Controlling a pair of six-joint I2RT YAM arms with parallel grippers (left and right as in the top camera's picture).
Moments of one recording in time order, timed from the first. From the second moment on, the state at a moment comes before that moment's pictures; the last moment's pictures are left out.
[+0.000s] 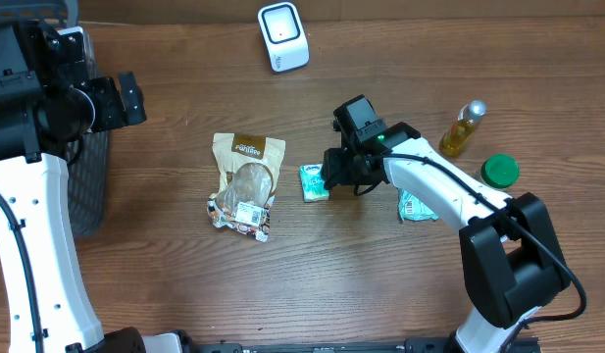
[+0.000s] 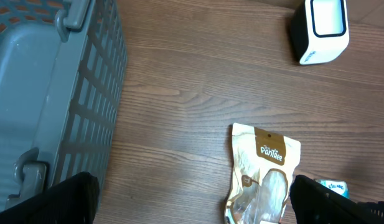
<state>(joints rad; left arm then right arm) 0.23 1.52 1.79 -1.18 0.12 -0.02 0.48 1.86 1.27 -0.66 -0.16 0.42</state>
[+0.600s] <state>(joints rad) 0.23 1.52 1.79 -1.18 0.12 -0.02 0.48 1.86 1.27 -0.63 -0.16 0.40</state>
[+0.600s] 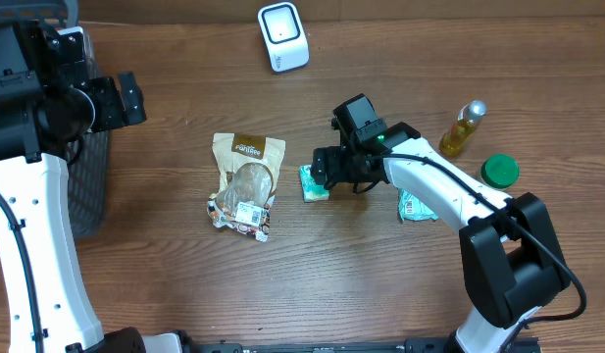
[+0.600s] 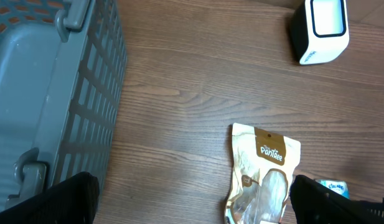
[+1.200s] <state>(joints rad) 0.23 1.52 1.79 -1.18 0.12 -0.02 0.49 1.86 1.27 -0.66 -0.16 0.41</state>
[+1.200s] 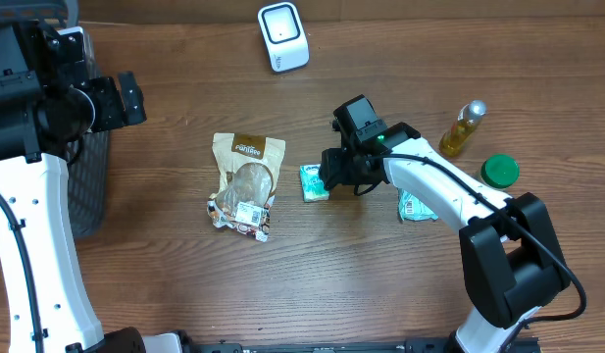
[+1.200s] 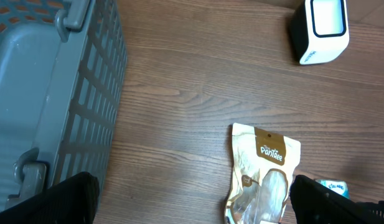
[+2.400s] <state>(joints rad) 0.23 1.52 1.79 -1.18 0.12 -0.02 0.49 1.86 1.27 -0.63 -0.21 0.38</state>
